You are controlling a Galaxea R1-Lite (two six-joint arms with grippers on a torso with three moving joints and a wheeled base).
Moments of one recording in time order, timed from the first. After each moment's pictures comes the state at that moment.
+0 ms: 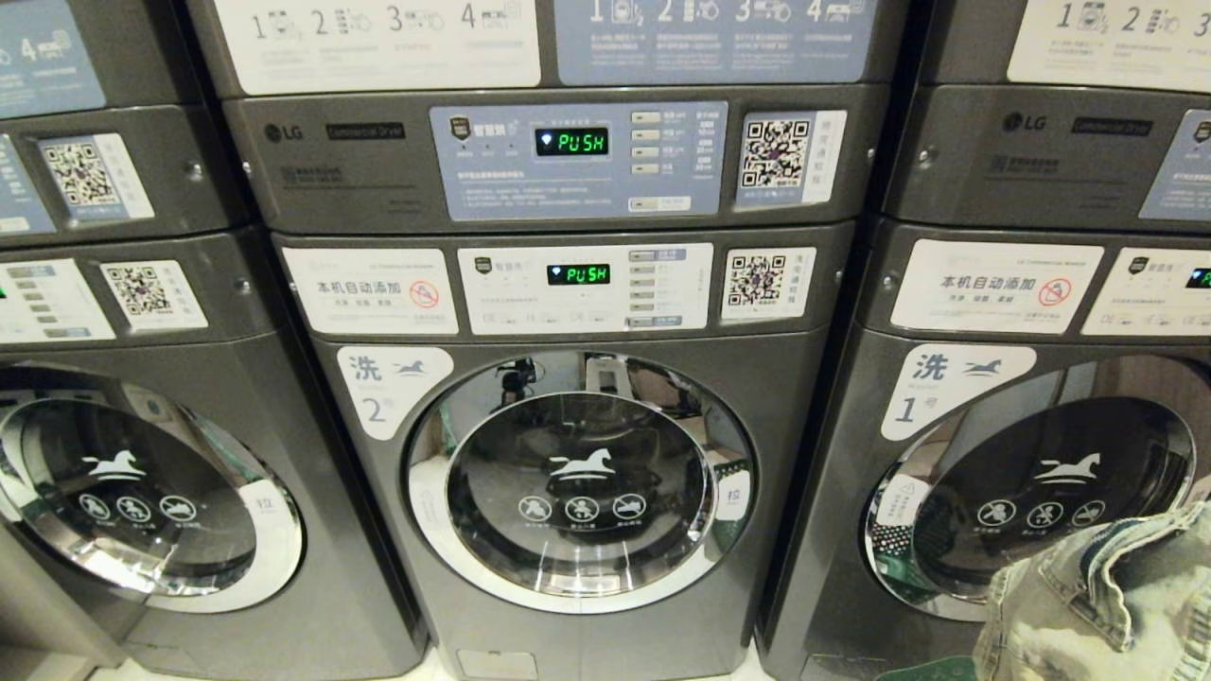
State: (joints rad) left arm 0.00 0.00 0.00 -0.04 0.03 -0.08; right arm -0.88 0.46 -0.45 -0.47 0.72 0.23
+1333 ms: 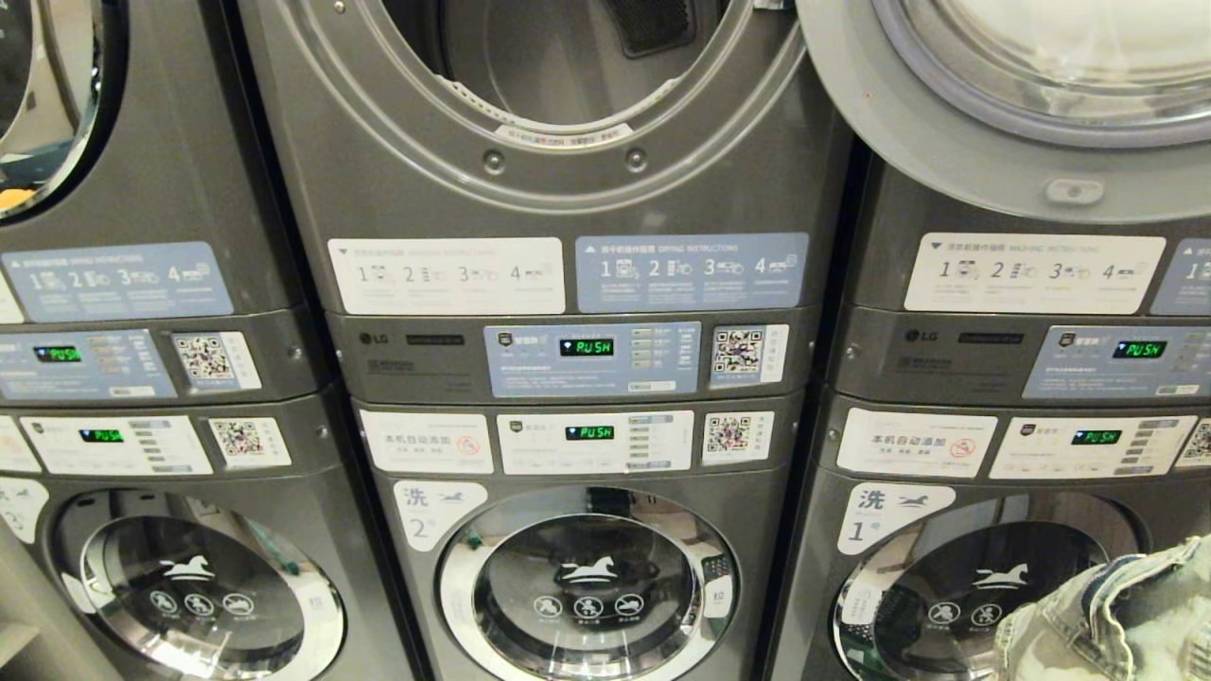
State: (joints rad) left arm 0.00 0.00 0.00 -0.04 0.03 -0.08; right arm -0.88 0.46 -0.41 -0.46 0.72 0.23
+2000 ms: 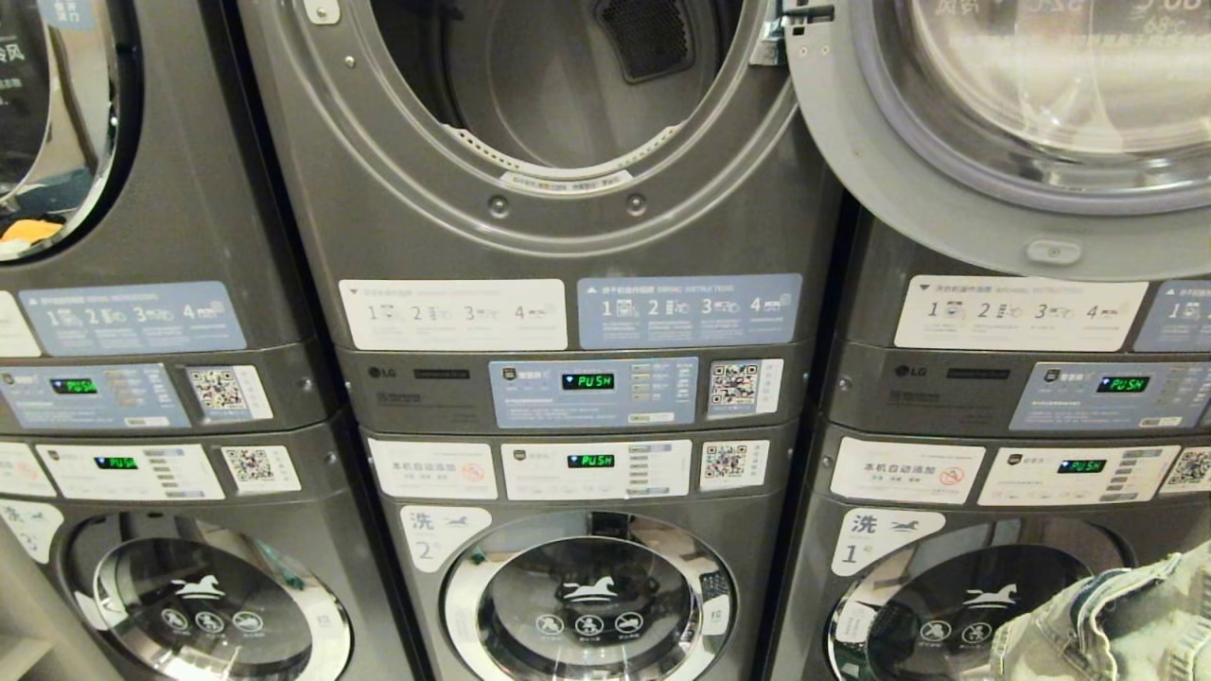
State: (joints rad) left arm 0.00 0.00 0.00 -0.04 0.03 -0.08; right arm -0.88 0.46 -0.35 -0.47 0.72 0.21
